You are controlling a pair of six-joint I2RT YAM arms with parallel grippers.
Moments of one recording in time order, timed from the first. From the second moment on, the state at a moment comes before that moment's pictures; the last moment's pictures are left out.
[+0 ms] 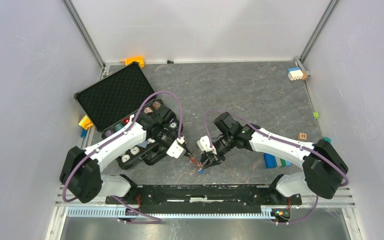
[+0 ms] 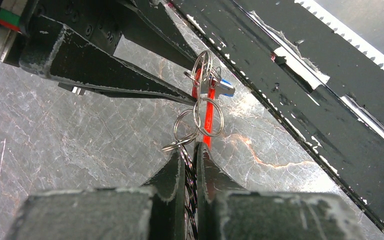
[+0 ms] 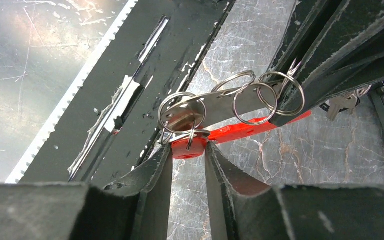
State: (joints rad) left arm -0.63 1.33 0.94 -0.90 1.06 1.62; right arm 0.83 1.39 0.83 -0.44 -1.01 -0.91
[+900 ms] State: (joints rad) left arm -0.62 1.32 0.91 -0.86 1.06 1.61; right arm 0.83 1.28 0.83 -0.43 -0.72 -0.89
